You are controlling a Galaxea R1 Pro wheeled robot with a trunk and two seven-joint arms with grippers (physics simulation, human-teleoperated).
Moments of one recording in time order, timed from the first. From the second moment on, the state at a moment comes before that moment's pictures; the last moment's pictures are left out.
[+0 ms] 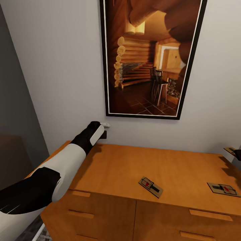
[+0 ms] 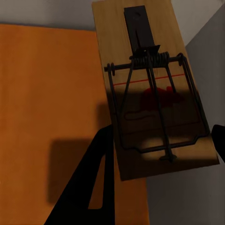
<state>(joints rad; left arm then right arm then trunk) -1.26 -0.17 -0.27 -0.51 0.47 0.79 0.53 -0.90 -0.88 0.19 -0.92 -0.18 1.04 0.49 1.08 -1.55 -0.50</state>
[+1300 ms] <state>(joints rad) -1.26 -0.17 -0.27 -0.51 0.48 0.79 0.53 -0.90 -0.88 0.19 -0.92 -0.18 1.04 0.49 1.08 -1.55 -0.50</state>
